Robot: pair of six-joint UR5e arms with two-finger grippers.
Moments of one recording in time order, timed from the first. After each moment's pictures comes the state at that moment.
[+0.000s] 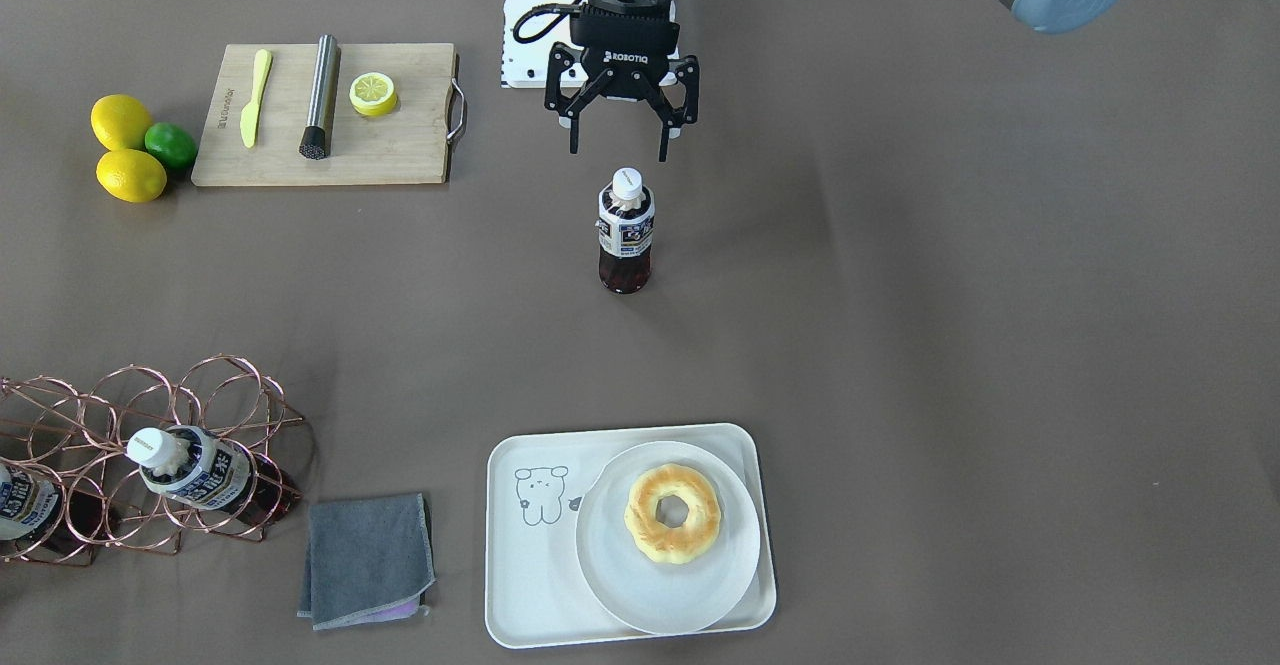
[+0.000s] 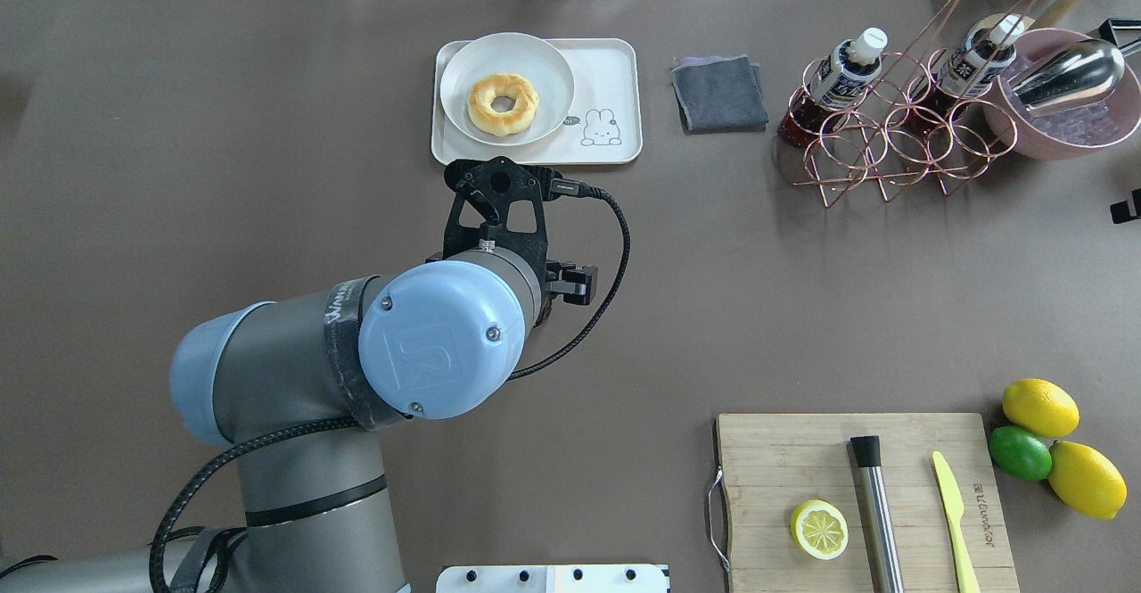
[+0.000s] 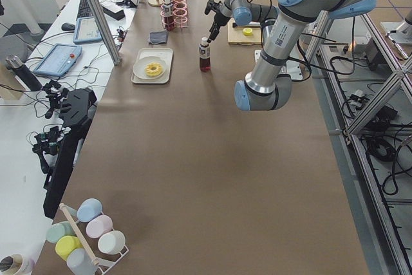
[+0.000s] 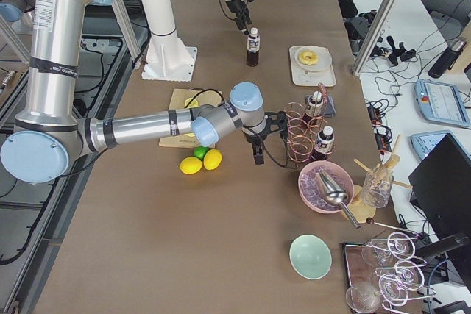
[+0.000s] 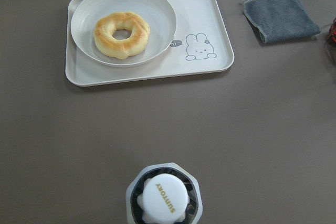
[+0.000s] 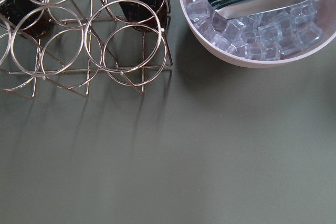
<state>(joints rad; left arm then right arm) -0.34 -2.33 -1.97 -1.38 -1.33 -1.22 1.31 -1.74 1.90 -1.17 2.31 0.49</state>
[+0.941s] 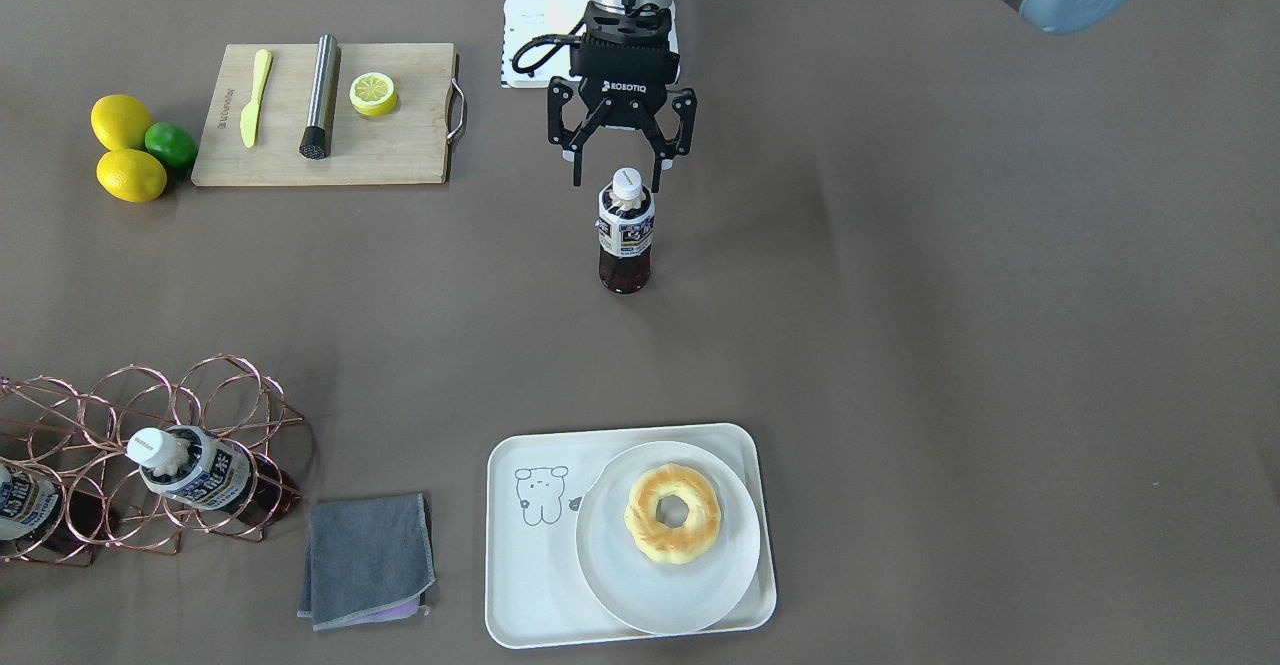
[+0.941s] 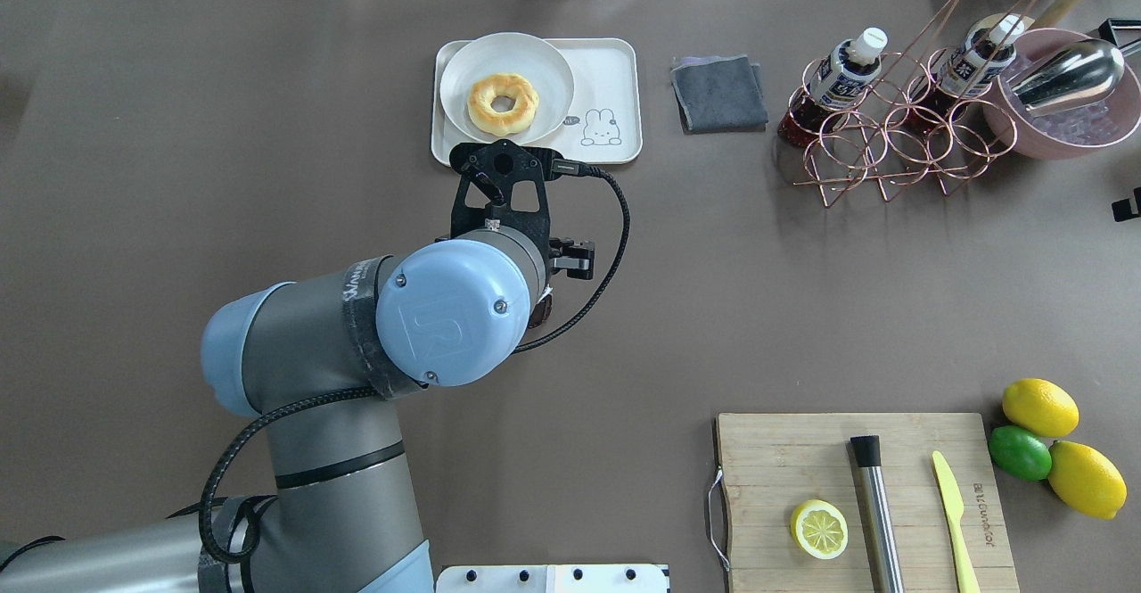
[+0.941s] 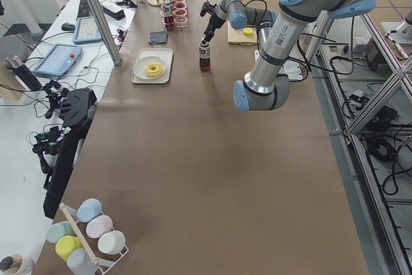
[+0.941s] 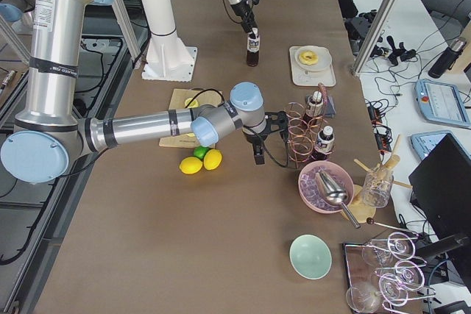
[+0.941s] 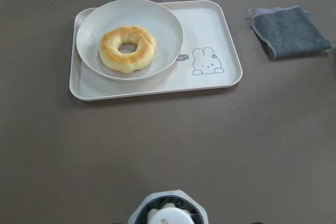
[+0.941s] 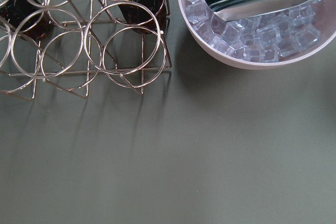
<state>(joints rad) -0.37 -2.33 -1.90 -1.46 -1.32 -1.22 1.31 -1.74 1.90 -1.17 2.31 0.49</state>
